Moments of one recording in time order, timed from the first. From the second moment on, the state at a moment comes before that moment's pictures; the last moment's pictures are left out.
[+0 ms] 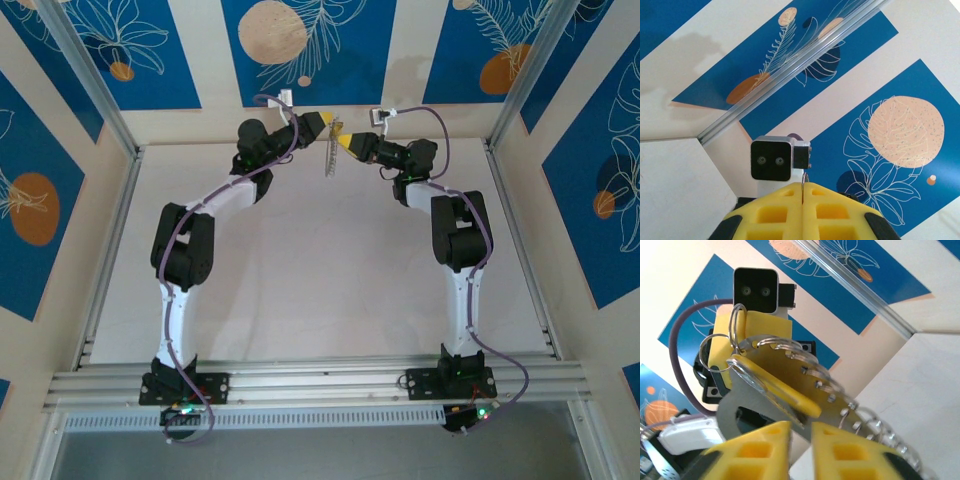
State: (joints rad) left arm -0.39 2.17 1.72 0.79 0.69 -1.15; right arm 0.16 2.26 1.55 1.28 -1.13 1.42
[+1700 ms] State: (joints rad) left arm -0.39 2.17 1.76 0.78 0.68 -1.15; right arm 0.19 2.23 1.61 1.29 -1.12 1.40
